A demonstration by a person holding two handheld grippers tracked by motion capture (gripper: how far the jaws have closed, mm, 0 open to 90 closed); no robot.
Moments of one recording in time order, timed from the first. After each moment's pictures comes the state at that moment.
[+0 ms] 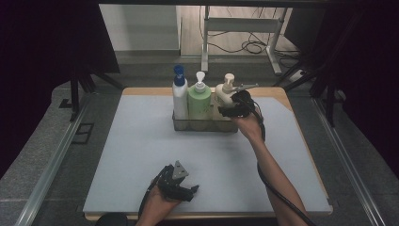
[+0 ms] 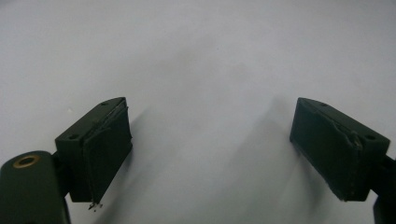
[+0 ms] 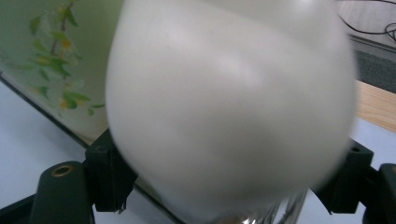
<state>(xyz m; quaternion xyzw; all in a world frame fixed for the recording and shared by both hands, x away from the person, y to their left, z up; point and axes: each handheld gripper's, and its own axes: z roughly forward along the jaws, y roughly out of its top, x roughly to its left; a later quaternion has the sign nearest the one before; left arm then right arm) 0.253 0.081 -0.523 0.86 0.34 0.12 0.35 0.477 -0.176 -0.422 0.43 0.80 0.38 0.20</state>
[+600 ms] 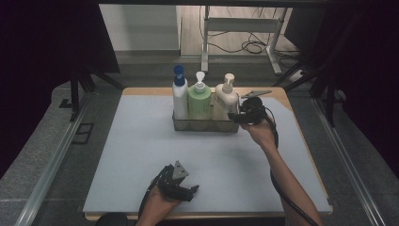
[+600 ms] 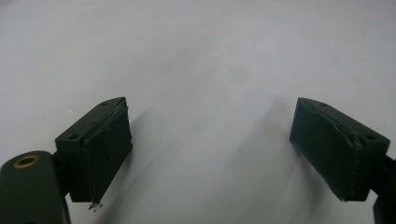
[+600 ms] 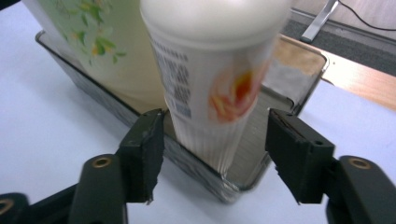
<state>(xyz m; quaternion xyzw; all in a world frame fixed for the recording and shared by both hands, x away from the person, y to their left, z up) 0.253 0.081 -0.523 0.87 0.34 0.12 0.35 0.446 -0.207 -0.415 0.41 0.81 0.38 0.18</state>
